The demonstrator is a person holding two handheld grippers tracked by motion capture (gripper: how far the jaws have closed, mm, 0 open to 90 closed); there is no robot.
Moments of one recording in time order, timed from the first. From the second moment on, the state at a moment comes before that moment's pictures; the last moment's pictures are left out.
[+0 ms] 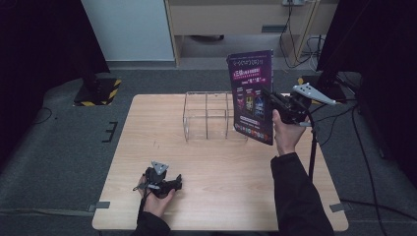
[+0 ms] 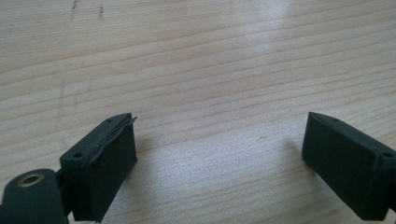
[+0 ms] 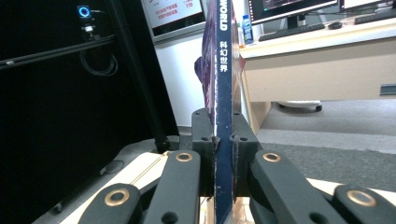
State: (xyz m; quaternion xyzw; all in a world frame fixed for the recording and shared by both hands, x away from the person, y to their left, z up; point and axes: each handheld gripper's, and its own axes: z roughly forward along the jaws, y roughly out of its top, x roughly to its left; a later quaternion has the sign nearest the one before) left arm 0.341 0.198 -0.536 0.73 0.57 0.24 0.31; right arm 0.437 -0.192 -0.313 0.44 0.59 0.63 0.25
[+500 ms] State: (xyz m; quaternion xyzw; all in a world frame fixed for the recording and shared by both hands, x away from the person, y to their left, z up) left arm 0.341 0.198 -0.536 0.73 0.57 0.24 0.31; right arm 0.470 -0.180 -0.329 0.46 0.58 0.62 0.28
